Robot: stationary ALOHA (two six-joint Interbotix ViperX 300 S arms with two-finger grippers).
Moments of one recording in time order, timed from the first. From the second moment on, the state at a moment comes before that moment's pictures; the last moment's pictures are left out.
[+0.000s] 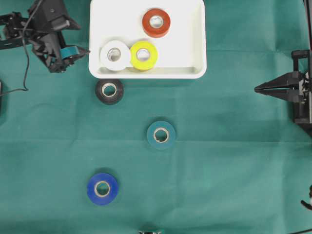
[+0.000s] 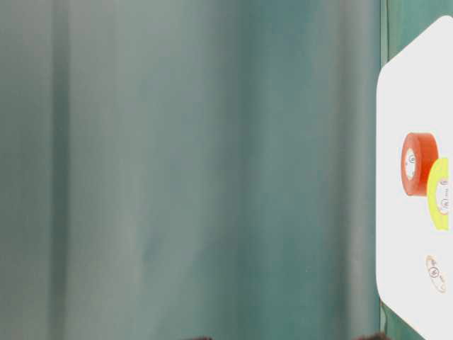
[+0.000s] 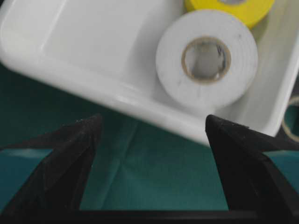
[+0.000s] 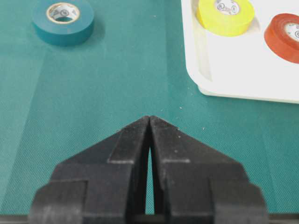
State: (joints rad) left arm 0.41 -0.34 1.03 -0.02 0.04 0.06; right arm -0.04 -1.15 1.47 -0.05 0.05 0.07
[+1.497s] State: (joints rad) left arm -0.06 -0.53 1.23 -0.02 0.03 -0.03; right arm -0.04 -1.15 1.47 -0.05 0.05 0.07
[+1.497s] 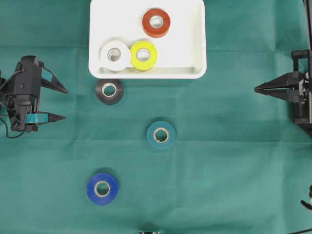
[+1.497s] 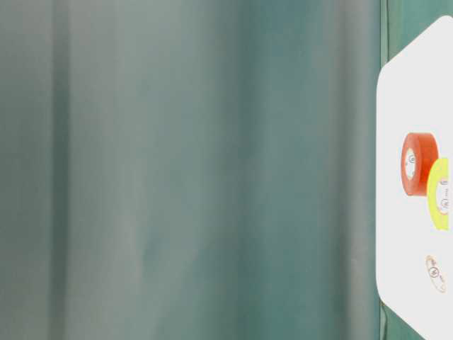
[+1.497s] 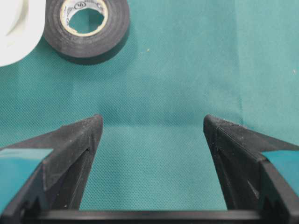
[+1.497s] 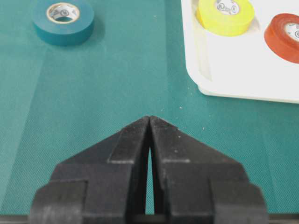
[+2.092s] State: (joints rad) left arm -0.06 -0.33 1.06 -0.03 -0.06 -0.03; right arm -0.04 -1.15 1.47 -0.05 0.05 0.07
